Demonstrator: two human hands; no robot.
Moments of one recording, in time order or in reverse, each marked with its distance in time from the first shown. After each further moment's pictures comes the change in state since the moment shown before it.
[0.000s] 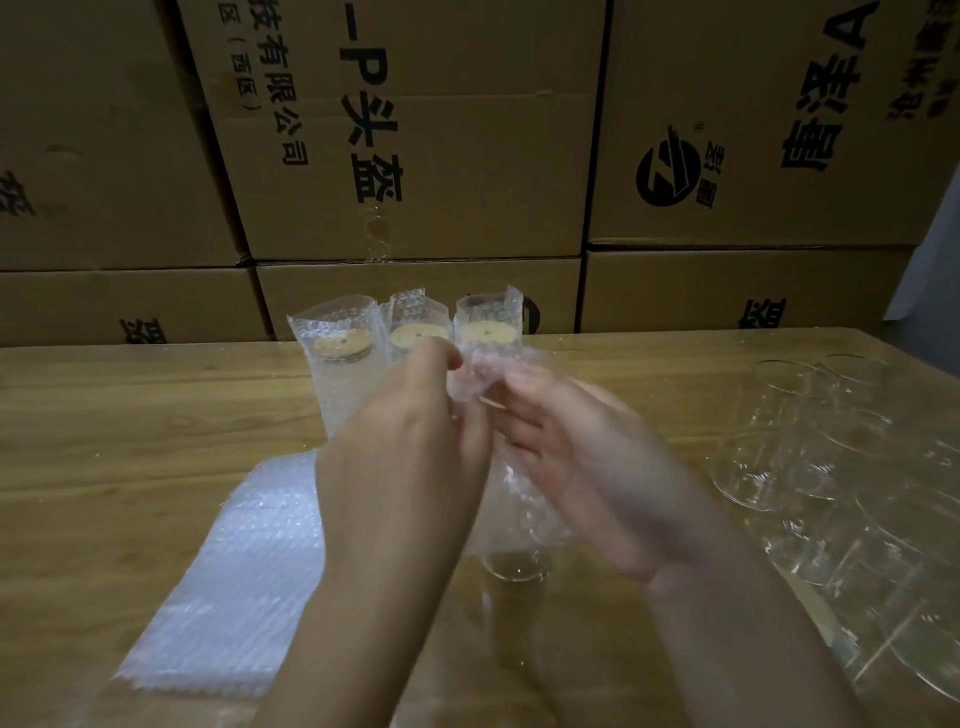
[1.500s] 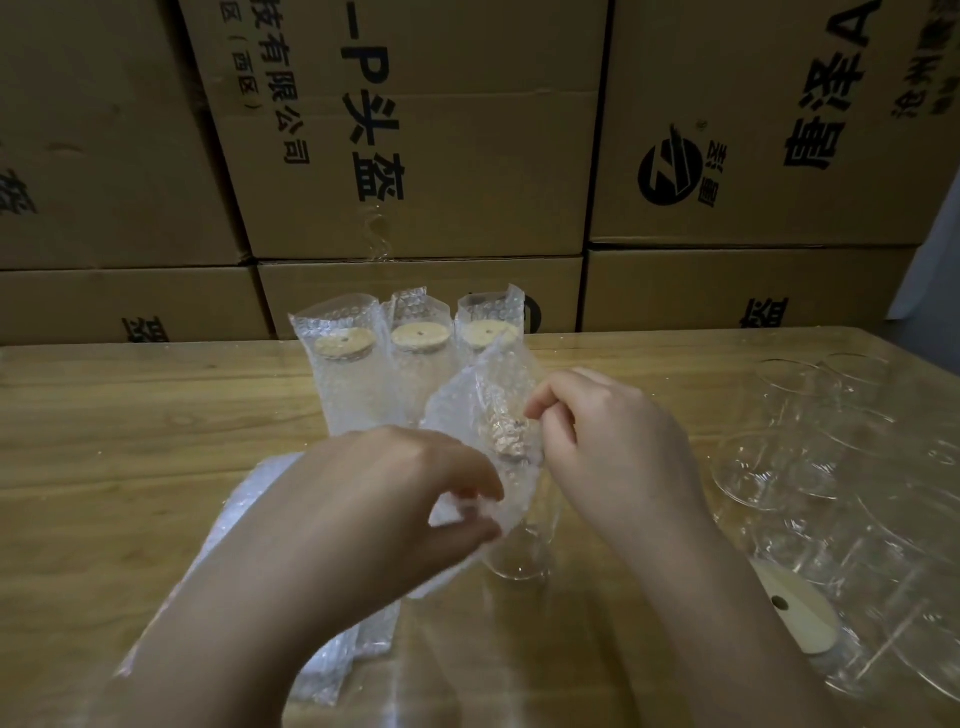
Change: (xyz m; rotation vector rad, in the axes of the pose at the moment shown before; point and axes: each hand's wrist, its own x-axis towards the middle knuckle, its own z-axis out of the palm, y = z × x) left_hand 0.004 -0.024 -0.049 0.004 -0.608 0.394; right_hand 0.010 0.021 -0.006 -1.071 0.415 -0.233
